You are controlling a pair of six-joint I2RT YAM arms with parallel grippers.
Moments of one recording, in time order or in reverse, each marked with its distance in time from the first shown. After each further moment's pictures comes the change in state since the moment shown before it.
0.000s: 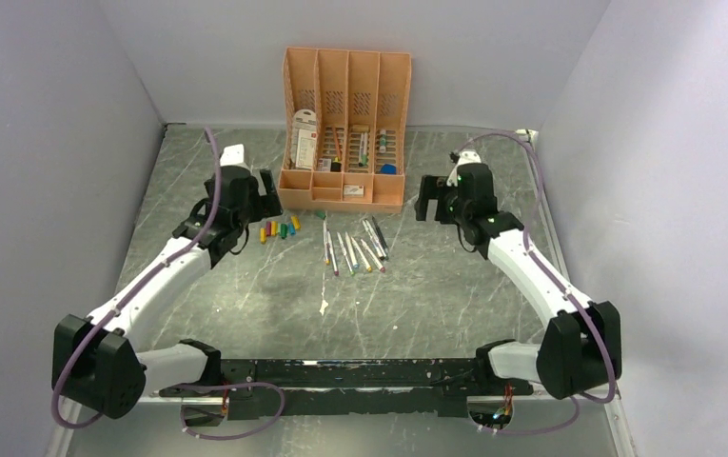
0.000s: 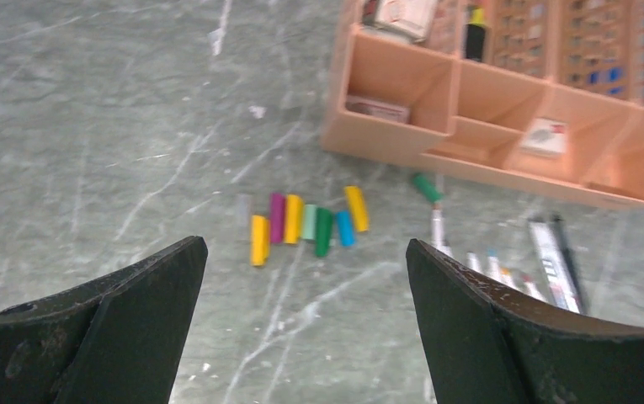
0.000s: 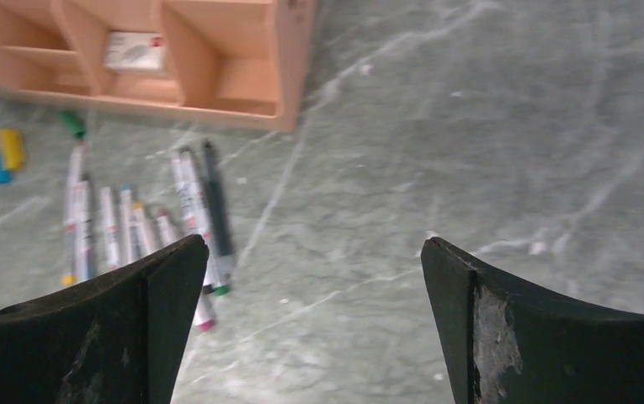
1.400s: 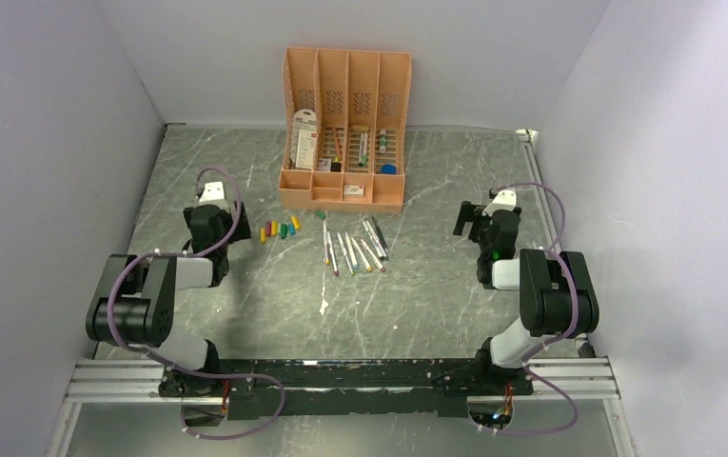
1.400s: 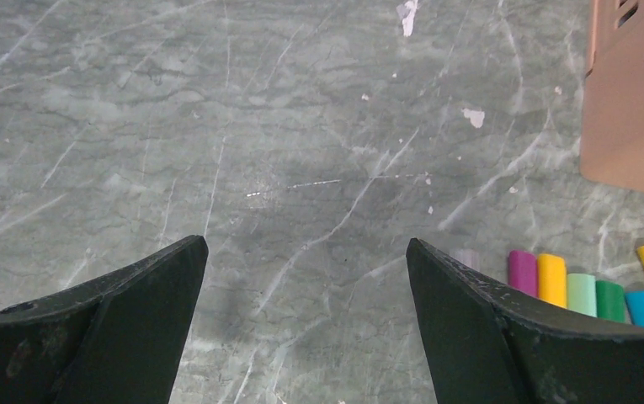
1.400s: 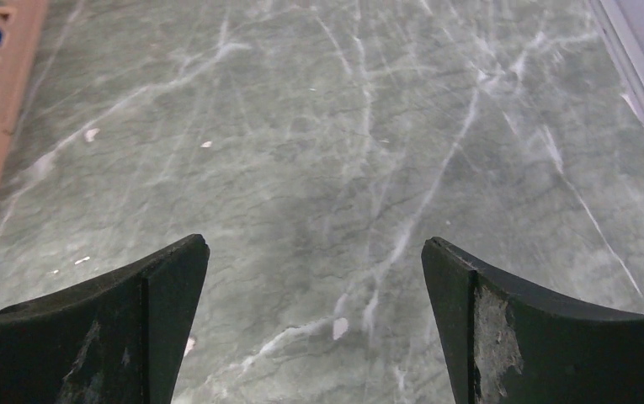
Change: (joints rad) left arm 0.327 0.331 -0.486 0.938 0.076 0.332; right arm -0.350 0.297 -0.533 1.109 0.054 -0.194
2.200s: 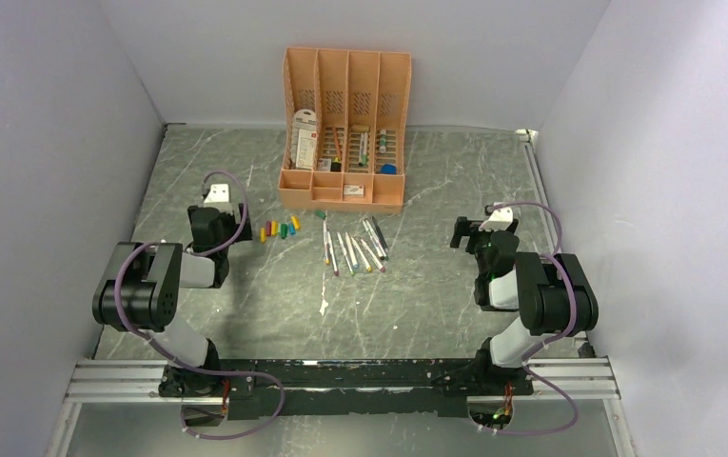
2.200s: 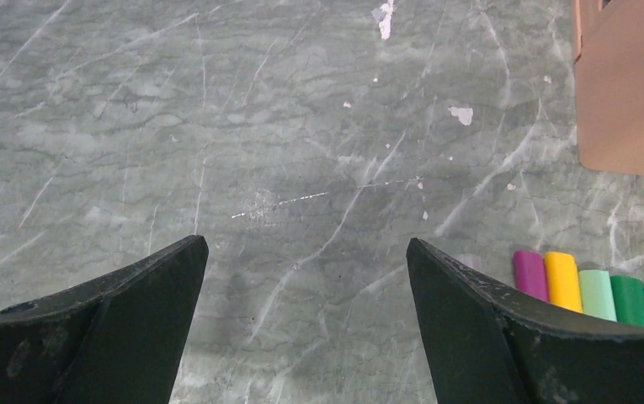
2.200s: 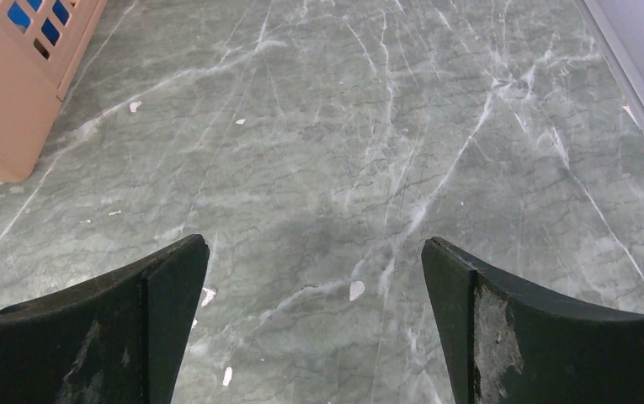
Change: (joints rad) left arm 0.014 0.105 -0.018 0.155 0.072 0.083; right arm 0.023 0.011 -0.189 0.327 -0.058 -0.055
